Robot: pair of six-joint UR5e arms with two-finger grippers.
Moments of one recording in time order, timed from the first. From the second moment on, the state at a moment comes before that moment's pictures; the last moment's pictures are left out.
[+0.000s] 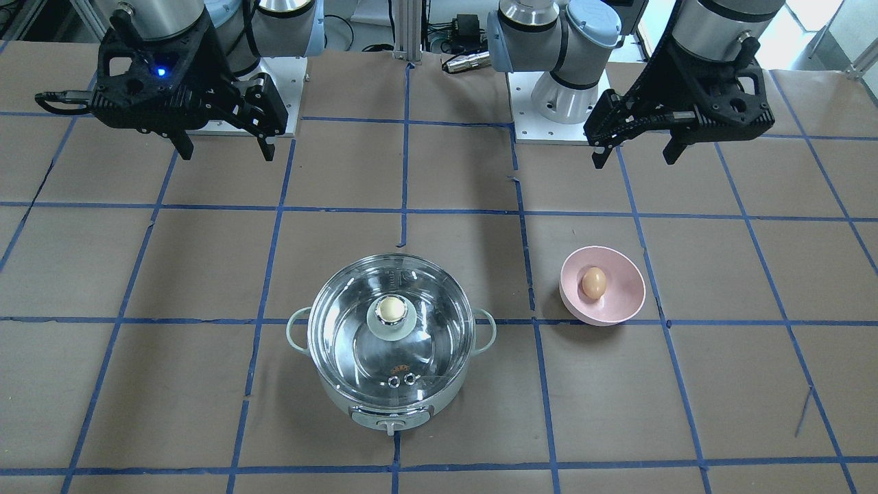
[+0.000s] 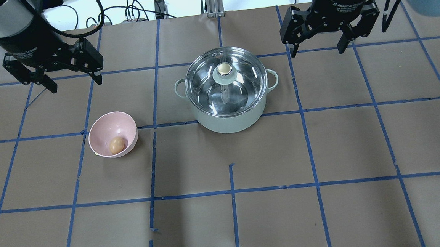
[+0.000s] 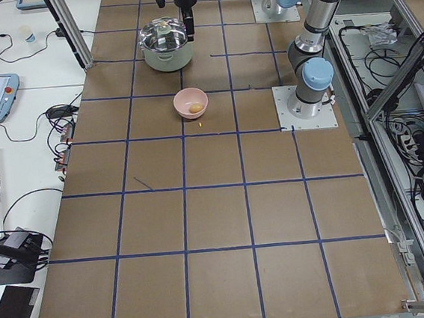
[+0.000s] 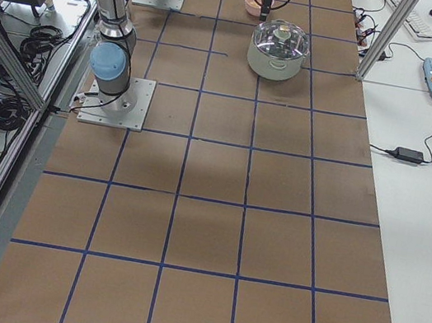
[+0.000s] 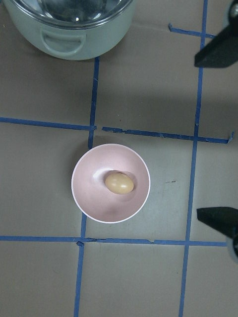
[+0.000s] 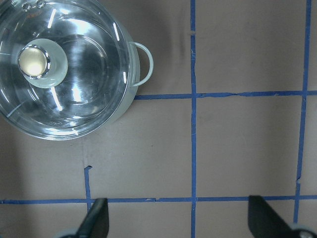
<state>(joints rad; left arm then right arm) -1.49 -1.54 -1.52 -1.65 1.58 -0.02 1.65 -1.54 1.42 -1.48 -1.55 0.10</state>
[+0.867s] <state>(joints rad) -1.49 -1.53 -1.52 -1.65 1.58 0.00 1.68 -1.43 1.36 -1.57 -1.53 0.11</state>
